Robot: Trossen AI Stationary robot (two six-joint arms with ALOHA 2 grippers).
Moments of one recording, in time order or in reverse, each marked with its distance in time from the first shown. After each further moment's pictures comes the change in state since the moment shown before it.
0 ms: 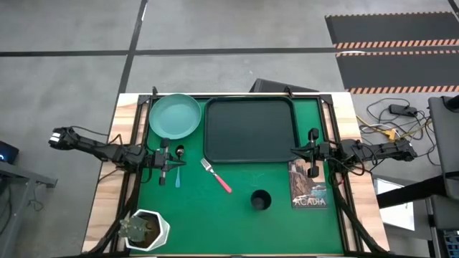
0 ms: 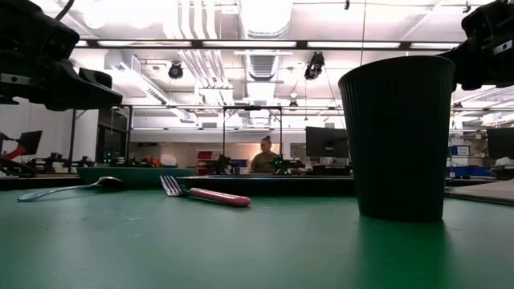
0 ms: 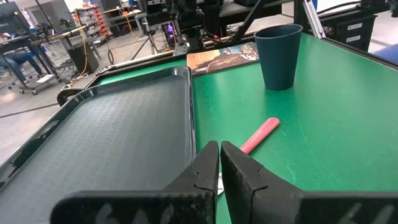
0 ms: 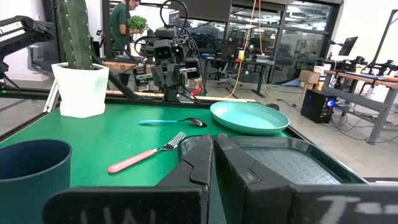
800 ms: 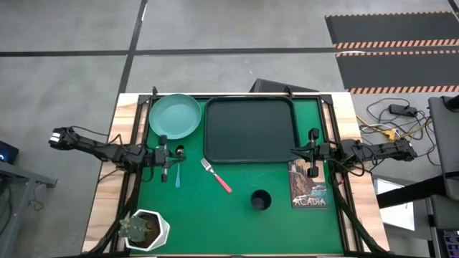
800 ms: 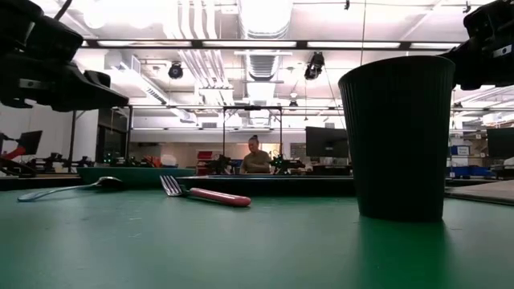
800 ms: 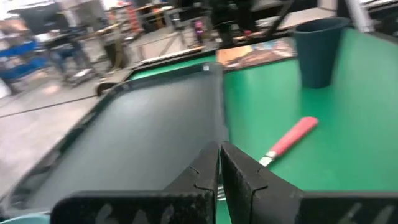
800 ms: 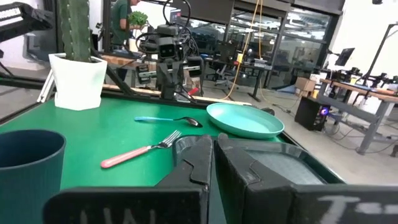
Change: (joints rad) left arm 0.000 0.000 0.000 0.006 -0.136 0.008; right arm 0.000 0.000 0.000 0.000 0.000 -0.068
